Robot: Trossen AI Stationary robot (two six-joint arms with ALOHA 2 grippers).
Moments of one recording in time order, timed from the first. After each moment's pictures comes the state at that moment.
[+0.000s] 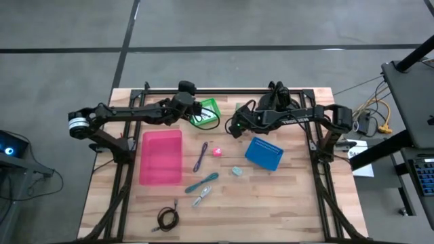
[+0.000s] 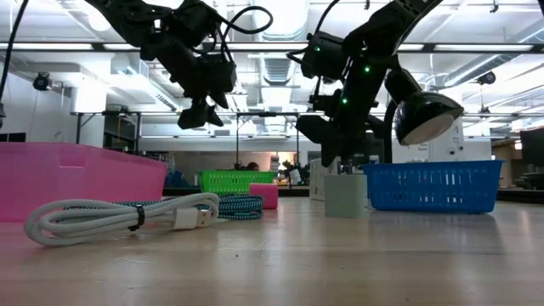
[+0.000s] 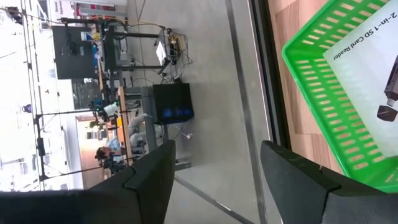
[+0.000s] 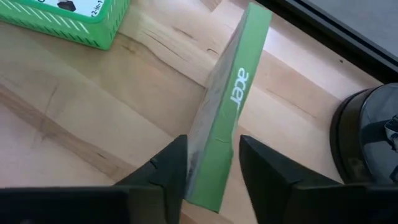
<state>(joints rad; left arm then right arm) 0.36 1.40 0.89 0.00 -0.69 1.11 -0.22 1.76 1.09 -0.45 0.52 0.64</state>
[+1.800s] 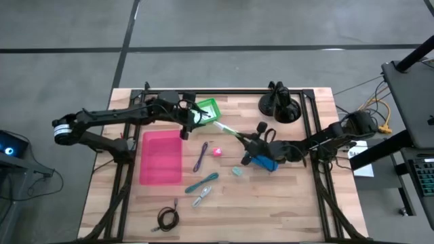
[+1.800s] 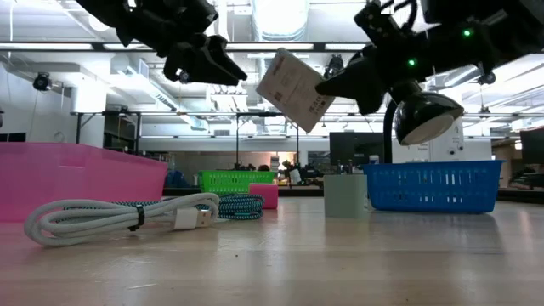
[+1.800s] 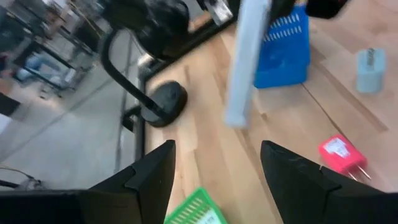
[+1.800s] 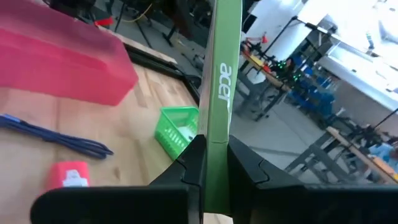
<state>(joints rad) 0.36 1.20 0.86 -0.07 0.20 0.74 0.18 1.52 0.51 0.88 0.73 -0.45</state>
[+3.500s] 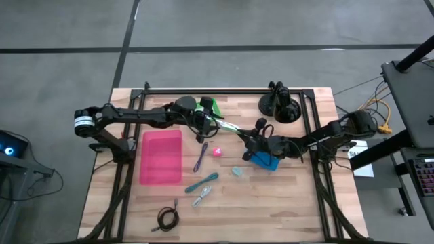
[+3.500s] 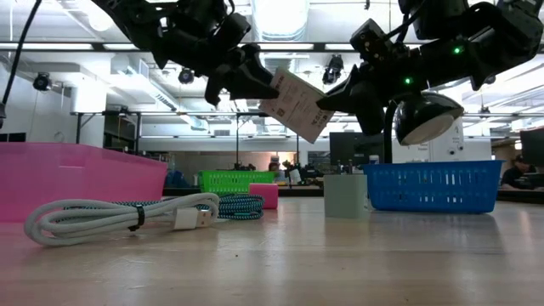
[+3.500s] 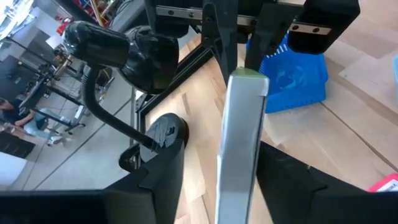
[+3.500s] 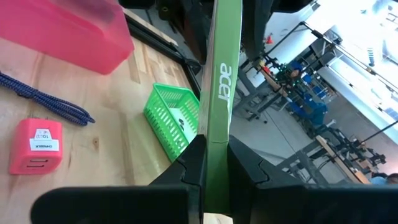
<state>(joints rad) 0.29 1.47 0.90 0.23 0.21 0.82 0.10 1.53 0.48 0.86 0.65 -0.58</state>
